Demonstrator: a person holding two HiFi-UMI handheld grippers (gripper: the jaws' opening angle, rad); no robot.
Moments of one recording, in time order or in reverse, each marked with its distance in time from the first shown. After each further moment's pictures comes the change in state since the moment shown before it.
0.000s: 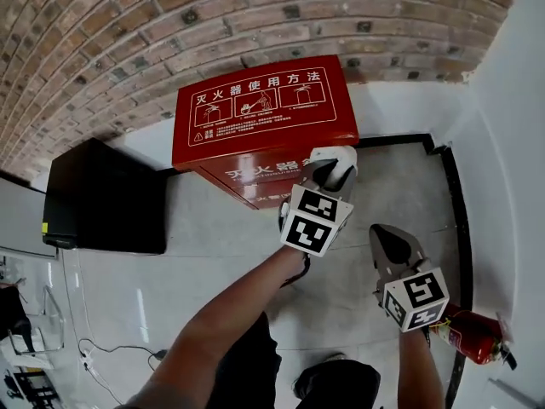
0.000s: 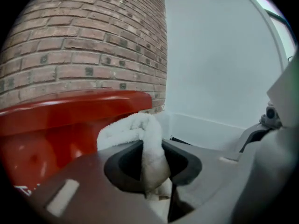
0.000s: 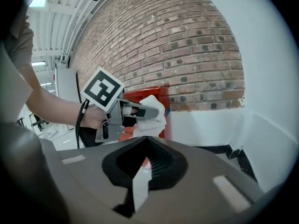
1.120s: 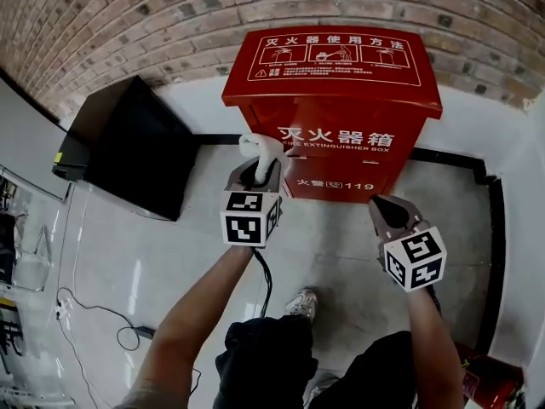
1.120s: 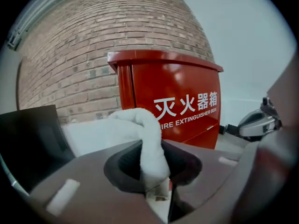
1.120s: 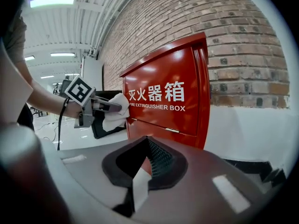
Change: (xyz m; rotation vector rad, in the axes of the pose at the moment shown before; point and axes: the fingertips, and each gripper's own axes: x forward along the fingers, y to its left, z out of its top) left arm -0.162 0.192 -0.166 -0.100 -0.031 0.606; right arm 0.144 0.052 -0.059 -0.215 -0.057 0.247
